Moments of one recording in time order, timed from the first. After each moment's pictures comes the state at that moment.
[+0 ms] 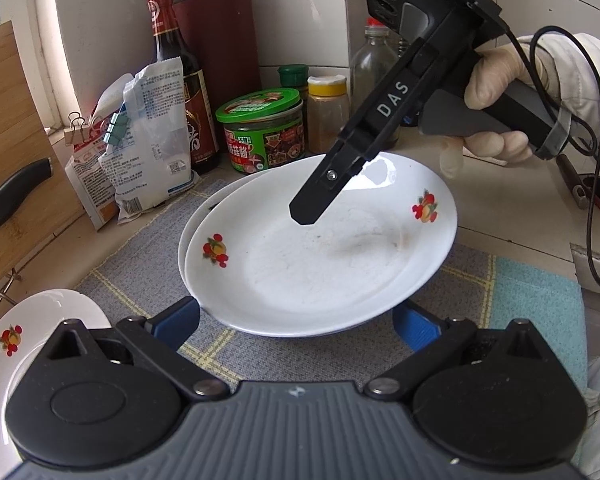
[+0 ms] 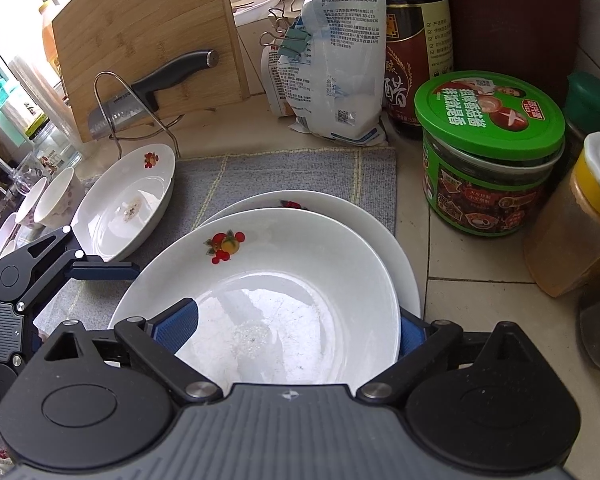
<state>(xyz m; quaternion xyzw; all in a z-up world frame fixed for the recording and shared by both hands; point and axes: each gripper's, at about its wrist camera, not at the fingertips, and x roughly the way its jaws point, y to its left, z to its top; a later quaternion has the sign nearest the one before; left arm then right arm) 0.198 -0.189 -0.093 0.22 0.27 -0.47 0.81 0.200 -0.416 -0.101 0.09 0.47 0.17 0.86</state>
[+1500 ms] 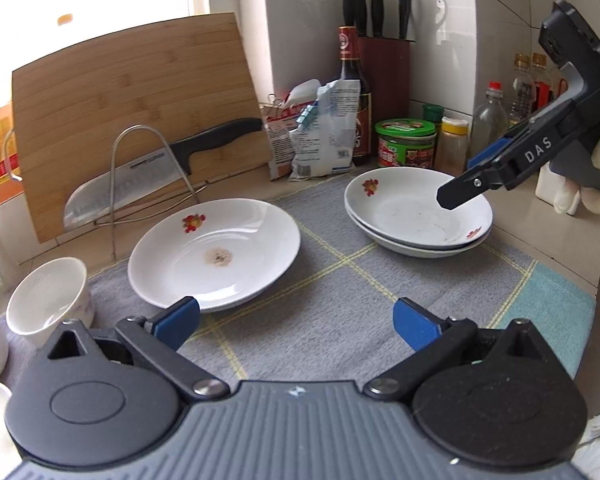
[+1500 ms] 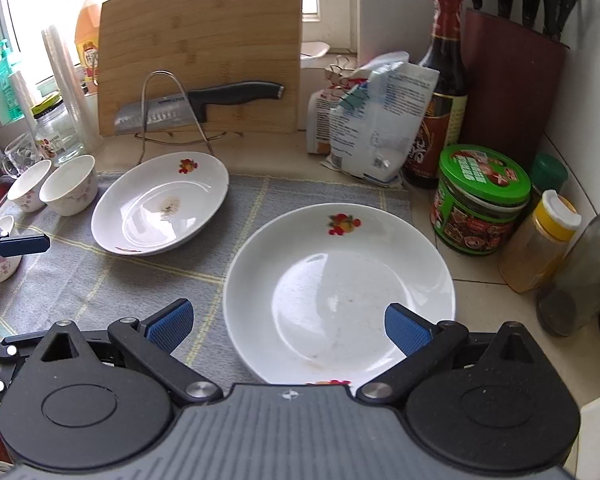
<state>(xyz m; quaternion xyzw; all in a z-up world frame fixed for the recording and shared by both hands) 0.132 -0.049 -0.064 0.13 0.27 -0.28 0.91 0.122 -0.325 -0.053 0.00 0.40 0.10 0.91</state>
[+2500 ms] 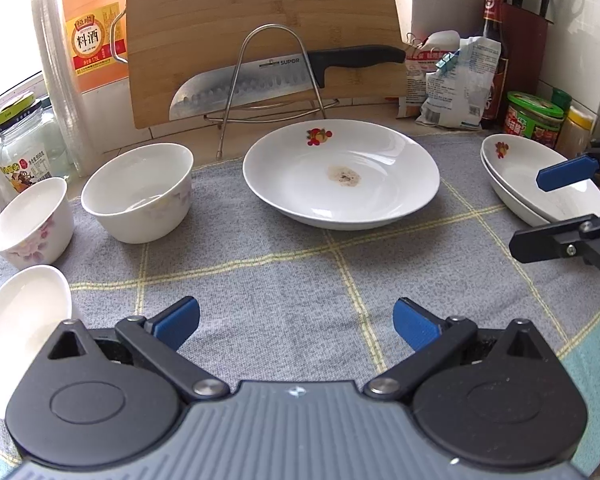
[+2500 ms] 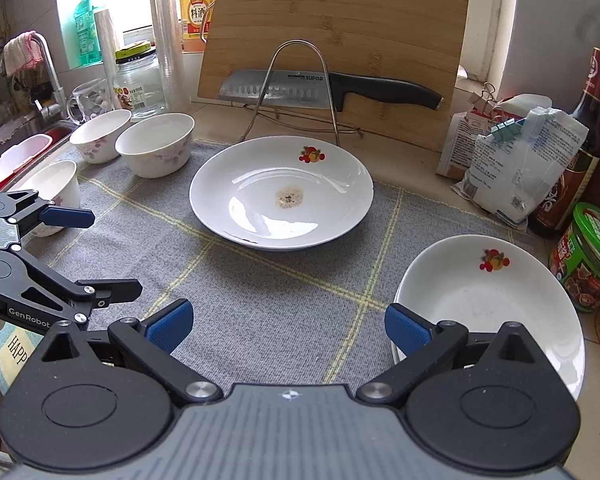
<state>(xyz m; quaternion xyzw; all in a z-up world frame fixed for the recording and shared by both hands) 0.167 -0.015 -0.094 0.08 0.37 -0.13 0.92 0.128 -0.226 -0.081 -0.07 0.39 0.19 0.90</state>
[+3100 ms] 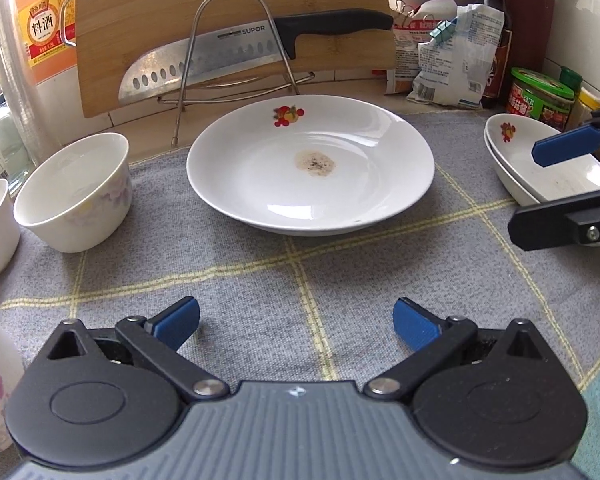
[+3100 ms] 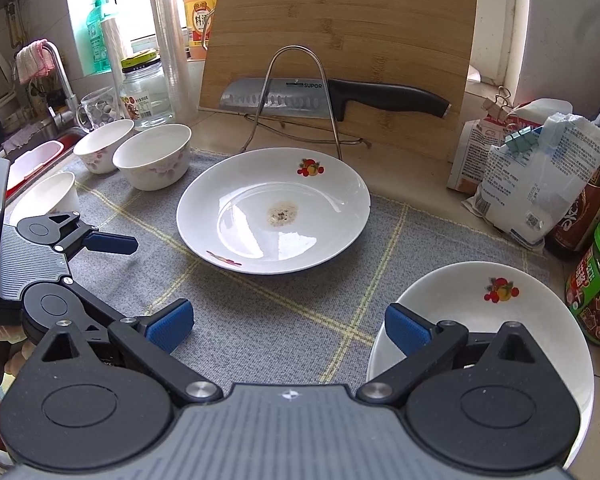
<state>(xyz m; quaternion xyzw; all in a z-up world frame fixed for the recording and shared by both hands) 0.202 -0.050 -0.117 0.08 0.39 -0.14 0.90 0.161 -0.242 -0.085 -0.06 0.38 0.22 0.89</state>
